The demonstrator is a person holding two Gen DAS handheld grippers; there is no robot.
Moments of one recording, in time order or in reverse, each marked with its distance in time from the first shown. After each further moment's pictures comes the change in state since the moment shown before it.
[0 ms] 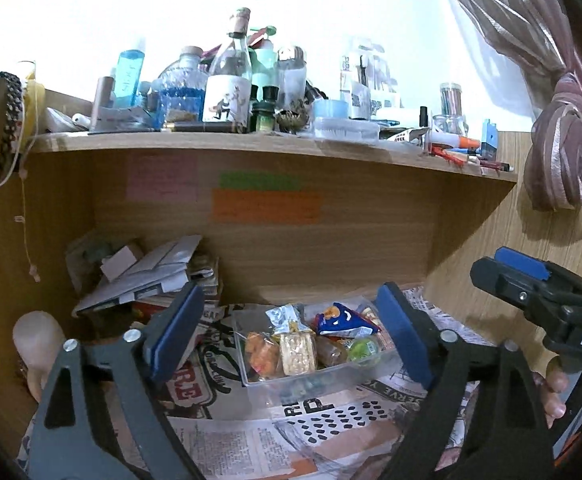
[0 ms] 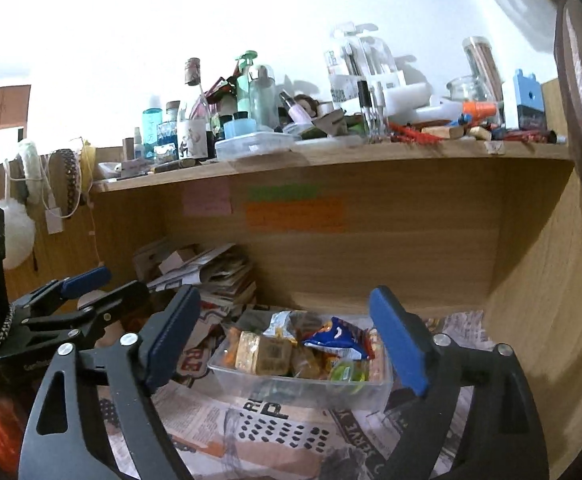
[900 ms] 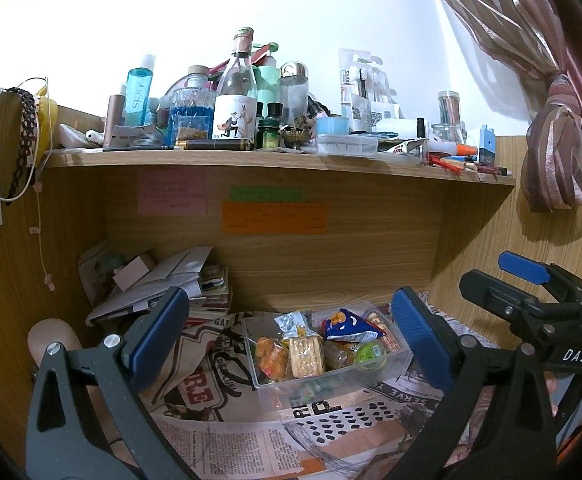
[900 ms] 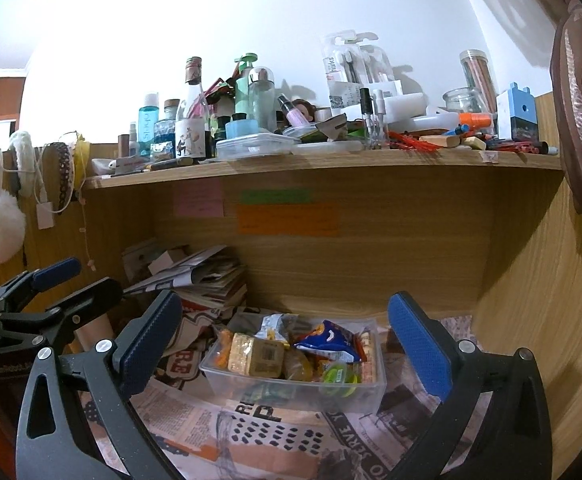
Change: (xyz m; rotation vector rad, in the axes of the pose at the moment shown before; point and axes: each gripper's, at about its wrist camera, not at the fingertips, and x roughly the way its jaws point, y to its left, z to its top) left arm -0.017 -0.001 0.000 0.015 -0.036 0.024; right arm -0.006 0.007 -0.004 -0.022 -0.020 -0.045
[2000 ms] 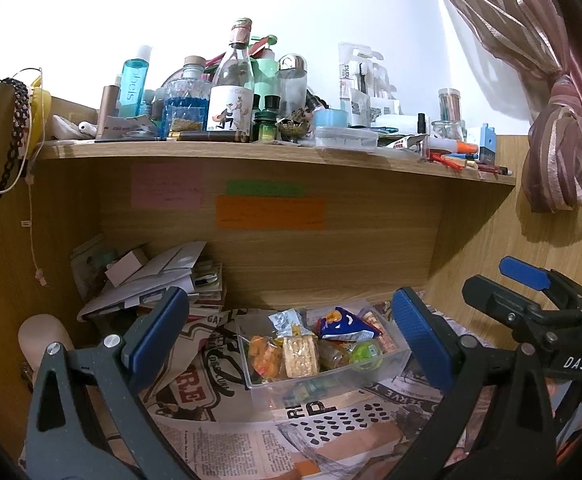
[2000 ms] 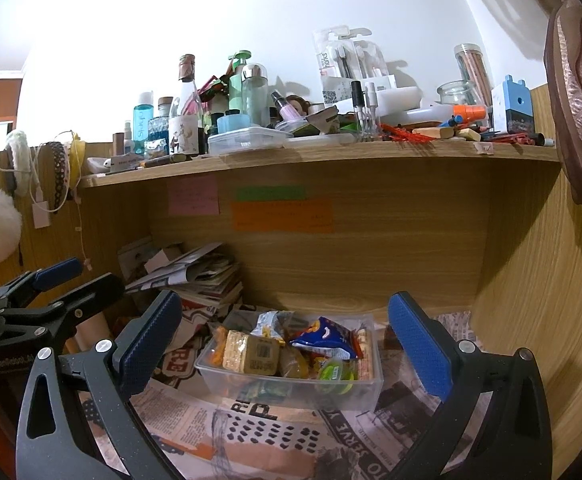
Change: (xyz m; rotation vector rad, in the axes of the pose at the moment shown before) left arm 0.009 0.001 -0.002 -0.011 0.013 -0.025; right arm 0.002 -0.005 -0.005 0.008 0.004 -0.011
